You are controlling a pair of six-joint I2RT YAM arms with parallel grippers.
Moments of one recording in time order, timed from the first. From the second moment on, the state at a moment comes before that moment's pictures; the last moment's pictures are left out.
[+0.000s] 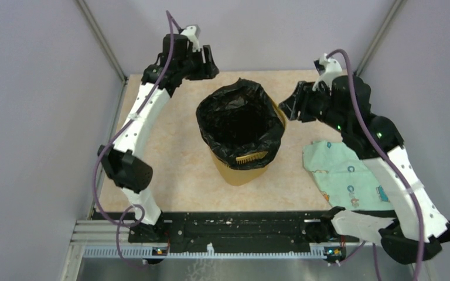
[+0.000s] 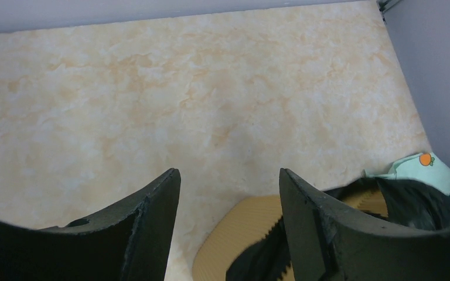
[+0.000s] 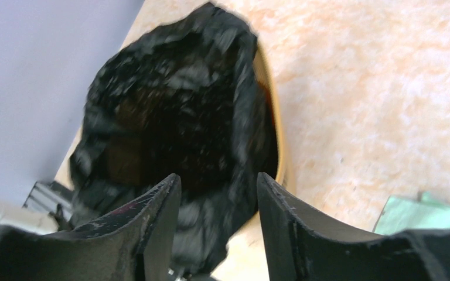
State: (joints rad) left arm -0.34 1.83 2.03 -0.65 0.15 -0.31; right arm 0.60 1.06 1.54 -0.81 0.05 0.38
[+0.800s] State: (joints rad) left arm -0.44 1.28 1.51 -0.80 0.14 -0.38; right arm 0.44 1.24 1.47 -0.72 -0.20 0.30
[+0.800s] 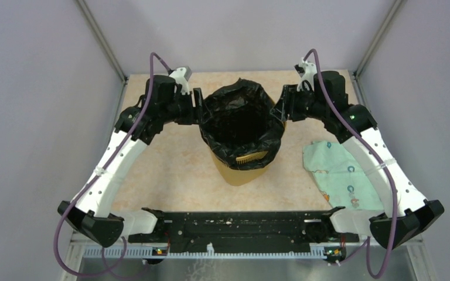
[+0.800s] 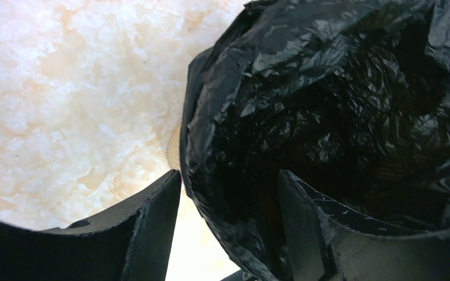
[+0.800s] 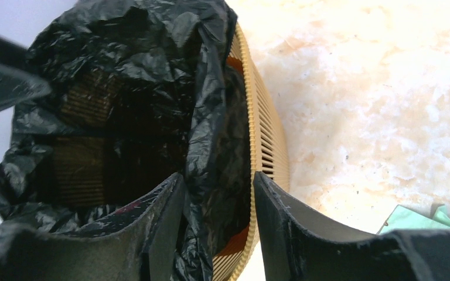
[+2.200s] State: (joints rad) left arm -0.49 1.41 1.65 -0.91 0.00 -0.28; right arm 0.65 1.10 1.47 -0.76 0.04 0.45
